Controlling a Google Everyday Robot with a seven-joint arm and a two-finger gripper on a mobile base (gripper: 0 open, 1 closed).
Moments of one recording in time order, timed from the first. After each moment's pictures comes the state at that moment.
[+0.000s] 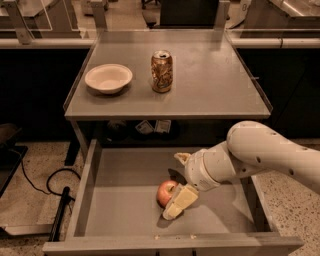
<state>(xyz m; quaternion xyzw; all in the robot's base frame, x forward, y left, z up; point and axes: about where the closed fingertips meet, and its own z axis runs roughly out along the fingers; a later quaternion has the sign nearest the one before) 0.449 -0.038 0.689 -0.59 0.73 0.23 0.27</state>
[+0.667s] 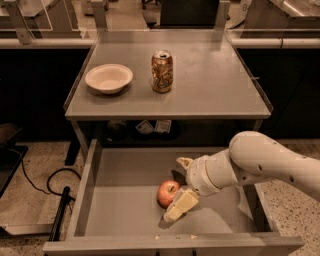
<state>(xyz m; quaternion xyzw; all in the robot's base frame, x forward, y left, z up) 0.451 -0.041 0.667 -0.57 0.74 0.24 0.28</state>
